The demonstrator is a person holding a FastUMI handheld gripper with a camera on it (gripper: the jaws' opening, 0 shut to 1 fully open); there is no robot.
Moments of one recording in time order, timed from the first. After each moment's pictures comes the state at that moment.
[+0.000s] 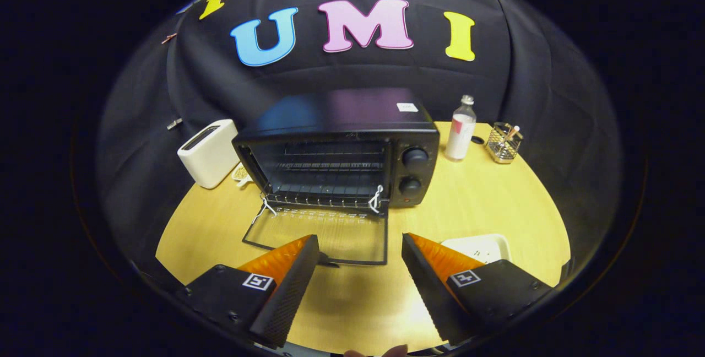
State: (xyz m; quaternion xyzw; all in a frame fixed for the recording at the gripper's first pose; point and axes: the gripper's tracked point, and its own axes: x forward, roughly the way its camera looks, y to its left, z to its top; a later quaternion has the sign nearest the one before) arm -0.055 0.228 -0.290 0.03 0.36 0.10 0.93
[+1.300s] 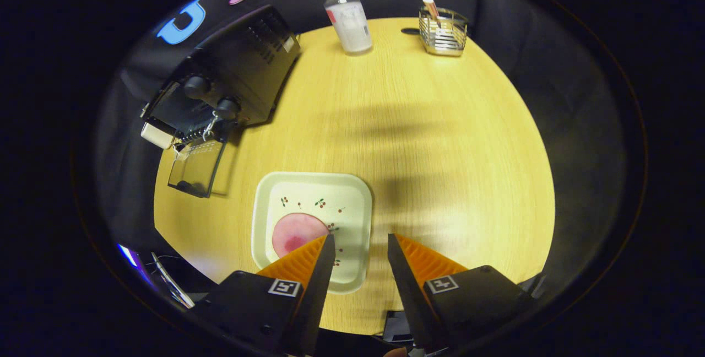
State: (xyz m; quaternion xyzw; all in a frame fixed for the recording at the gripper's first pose) arm -0.077 -0.008 -0.439 0.09 0.63 0.10 0.77
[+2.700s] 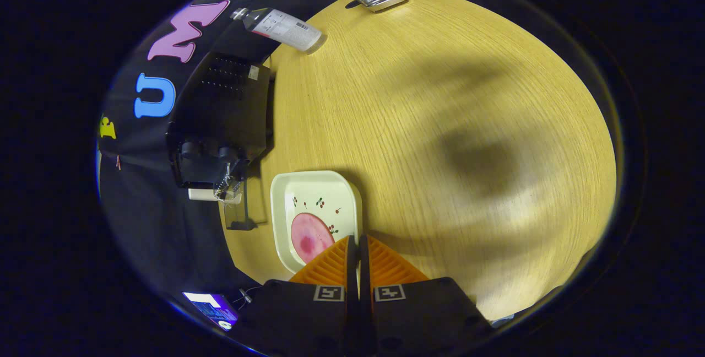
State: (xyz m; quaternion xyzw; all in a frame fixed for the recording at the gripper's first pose) arm -0.080 0.010 -0.439 0.34 0.62 0.10 0.70
